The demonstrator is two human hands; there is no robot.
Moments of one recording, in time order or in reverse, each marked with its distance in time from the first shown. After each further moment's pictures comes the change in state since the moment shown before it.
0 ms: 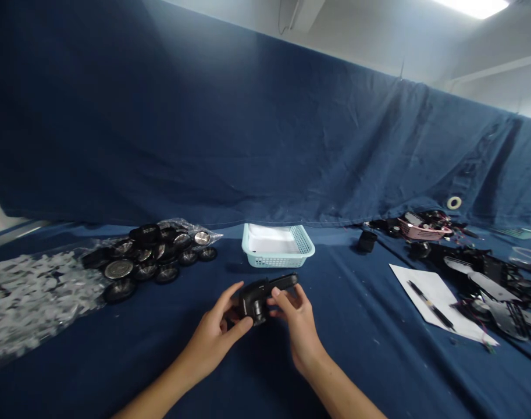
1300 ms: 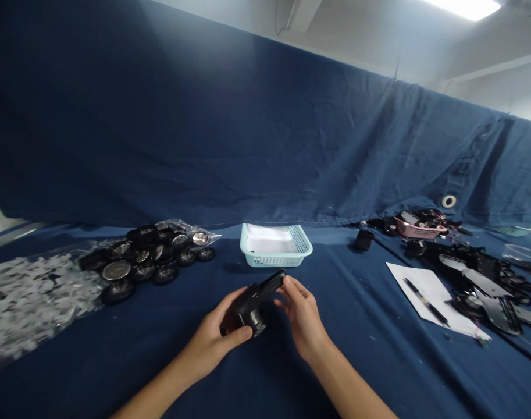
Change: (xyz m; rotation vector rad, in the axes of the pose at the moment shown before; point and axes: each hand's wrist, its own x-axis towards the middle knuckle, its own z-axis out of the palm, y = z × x) left_hand 0.000 0.006 0.000 -0.366 -0.142 -0.046; right_hand 0.018 -0.005 -0.015 0.165 -0.011 0.112
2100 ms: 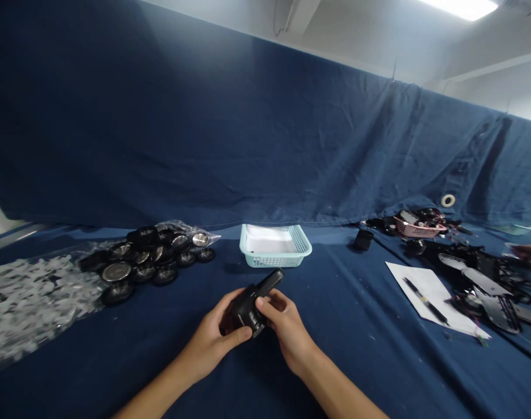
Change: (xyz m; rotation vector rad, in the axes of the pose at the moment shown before) left_hand 0.000 -0.002 0.000 -0.023 0.004 0.018; right_hand -0.017 0.014 0.018 -0.141 -0.218 0.049
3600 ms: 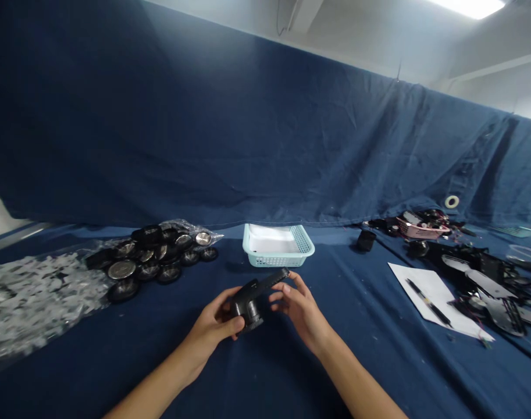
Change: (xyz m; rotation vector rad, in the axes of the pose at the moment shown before) left_hand 0.004 0.003 -0.007 -0.237 0.085 -0.181; right_hand 0.009 -0.022 -0.026 0.163 -0.060 -0.040
